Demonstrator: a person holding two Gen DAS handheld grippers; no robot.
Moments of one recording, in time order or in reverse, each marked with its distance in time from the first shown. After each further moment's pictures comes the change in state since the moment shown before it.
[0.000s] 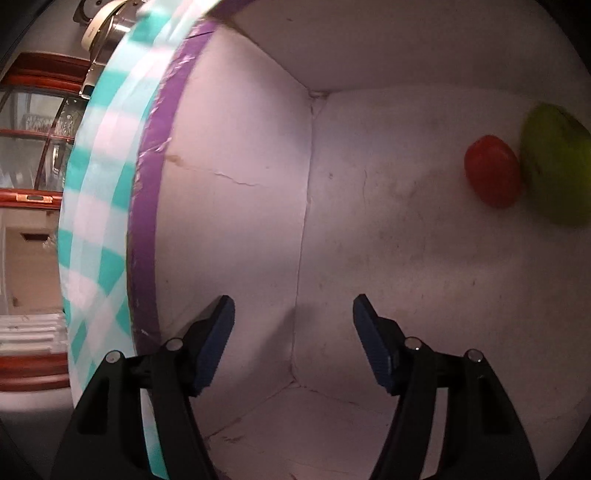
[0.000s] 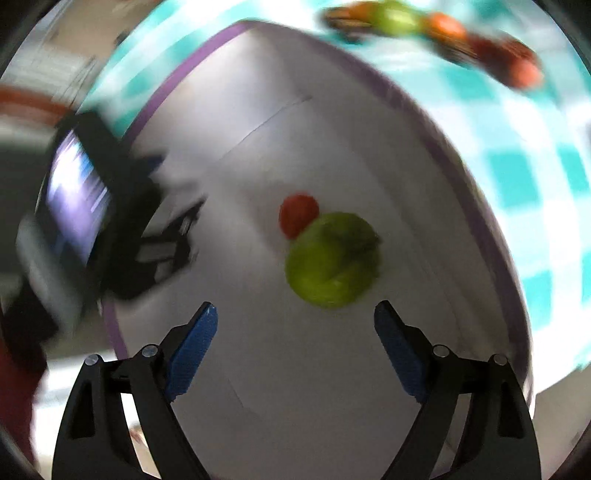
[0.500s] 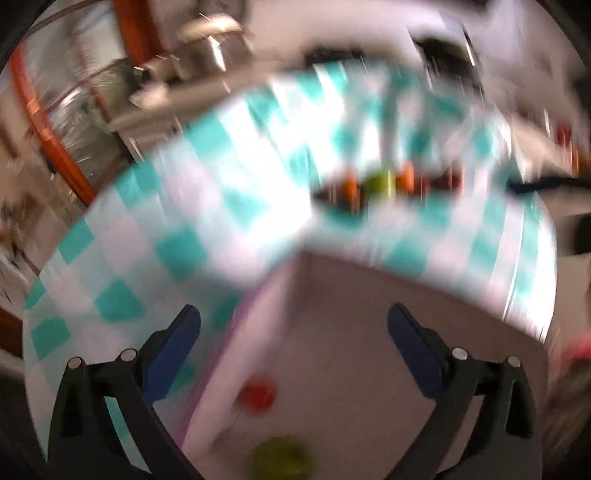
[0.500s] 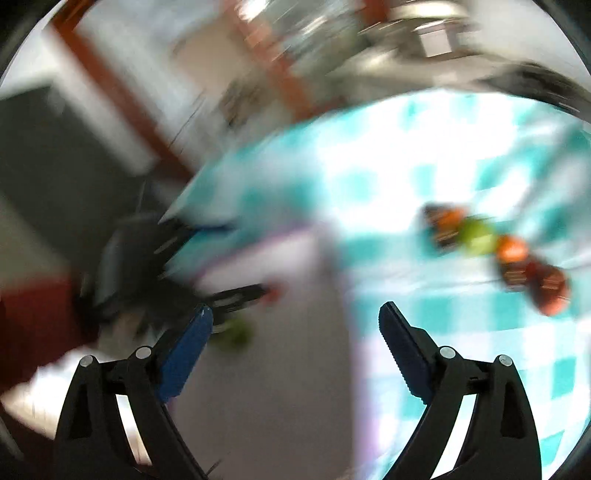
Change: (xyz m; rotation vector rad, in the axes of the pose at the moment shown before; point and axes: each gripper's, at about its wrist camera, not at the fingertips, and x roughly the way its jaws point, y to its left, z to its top) left arm -0.102 0.150 0.027 -0.558 -0.477 -0.356; right arm -0.127 -0.065 0.085 -0.019 -0.560 0.084
